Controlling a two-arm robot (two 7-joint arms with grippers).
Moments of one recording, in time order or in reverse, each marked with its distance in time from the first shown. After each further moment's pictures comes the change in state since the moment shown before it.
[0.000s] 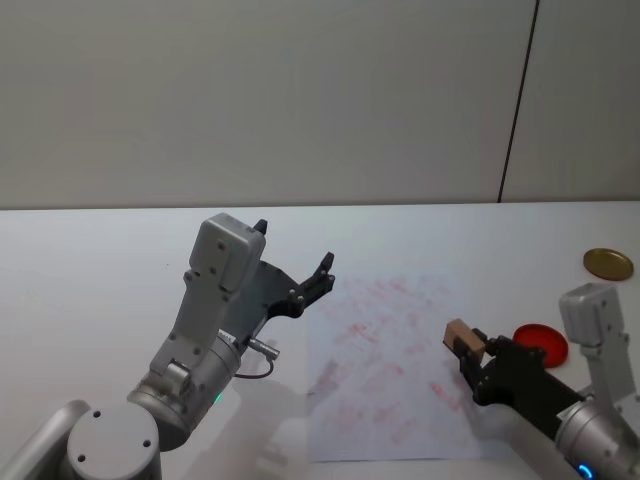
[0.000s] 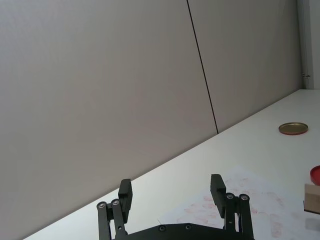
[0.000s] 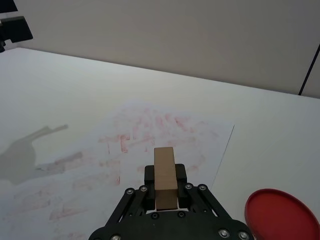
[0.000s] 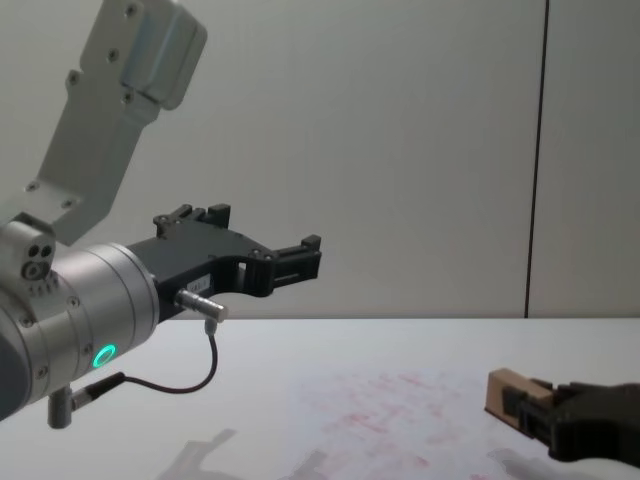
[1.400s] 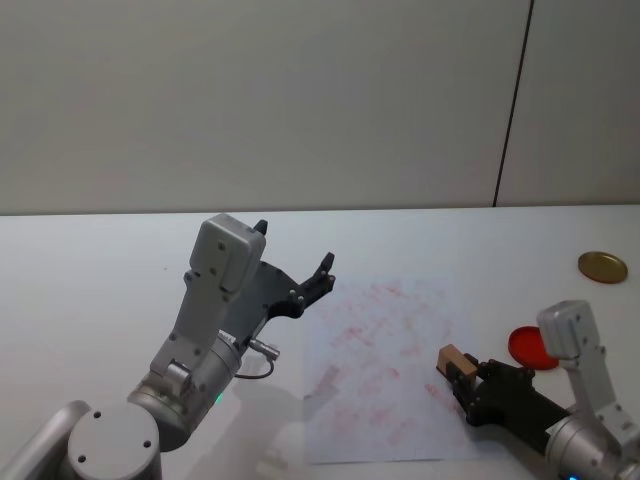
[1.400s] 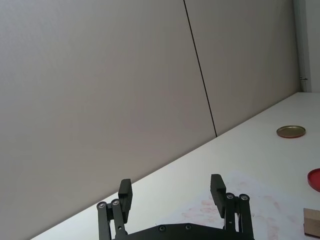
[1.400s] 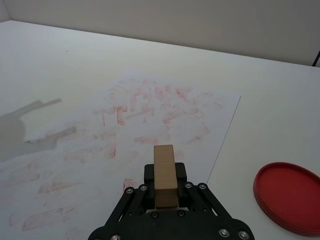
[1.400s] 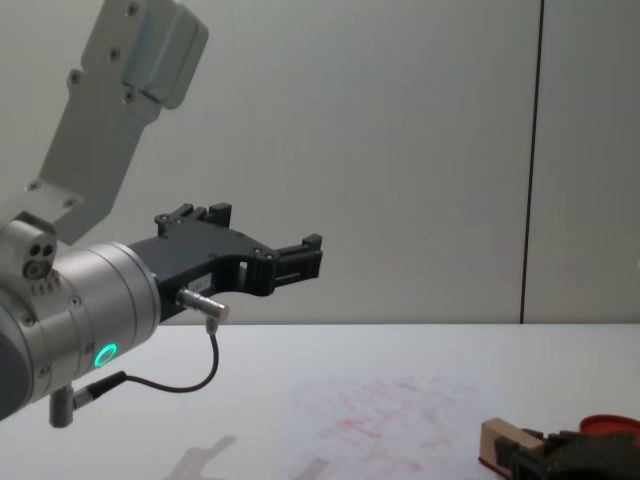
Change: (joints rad) left arm 0.000 0.000 0.000 0.000 0.000 0.000 0.000; right arm 0.029 -0.017 -0.016 0.087 -0.030 0.052 0.029
